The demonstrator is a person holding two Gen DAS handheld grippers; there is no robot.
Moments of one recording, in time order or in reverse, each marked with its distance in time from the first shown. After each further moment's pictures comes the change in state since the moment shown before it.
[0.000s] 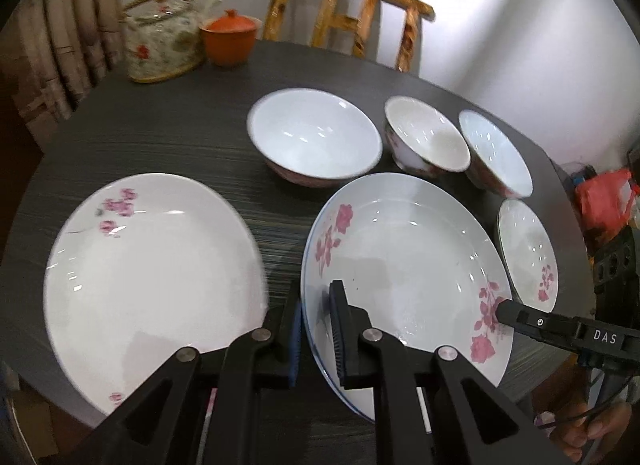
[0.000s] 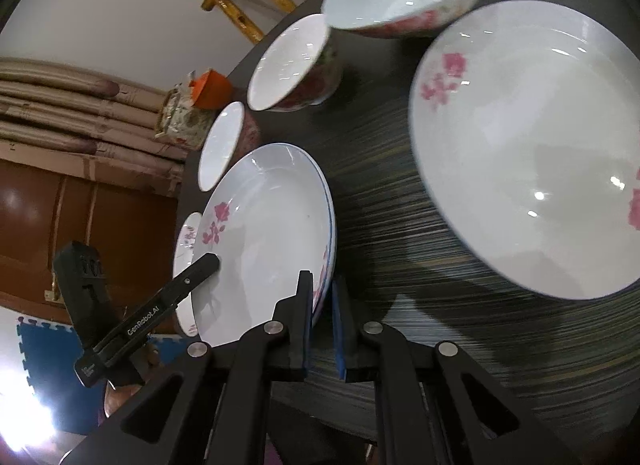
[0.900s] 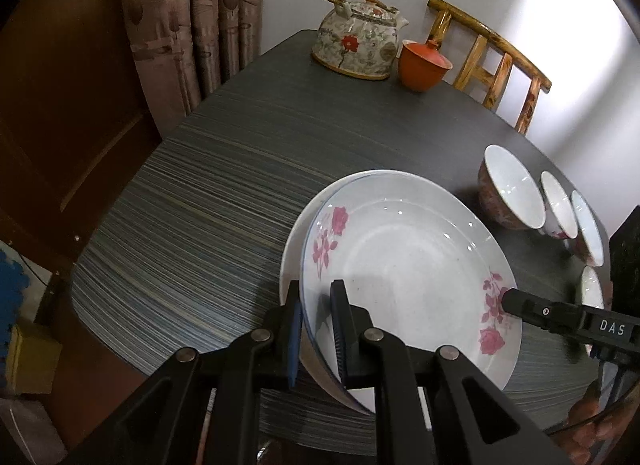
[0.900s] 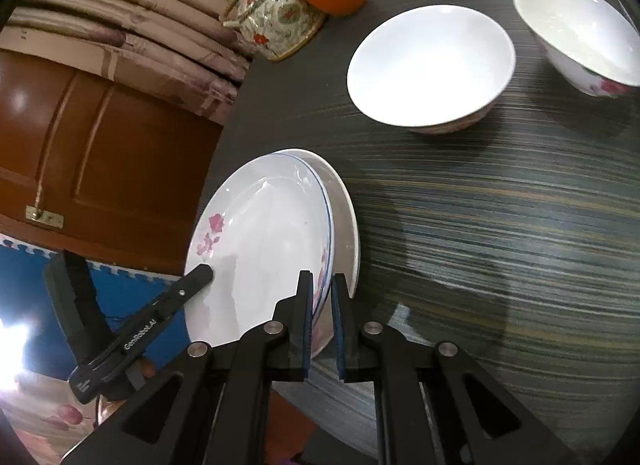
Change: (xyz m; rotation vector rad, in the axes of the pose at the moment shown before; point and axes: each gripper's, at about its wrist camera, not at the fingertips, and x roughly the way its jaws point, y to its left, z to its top) left arm -0.044 0.173 -0.031 -0.235 -0.052 0.185; right arm 0.142 0.150 0.000 -0.259 0.200 -0.029
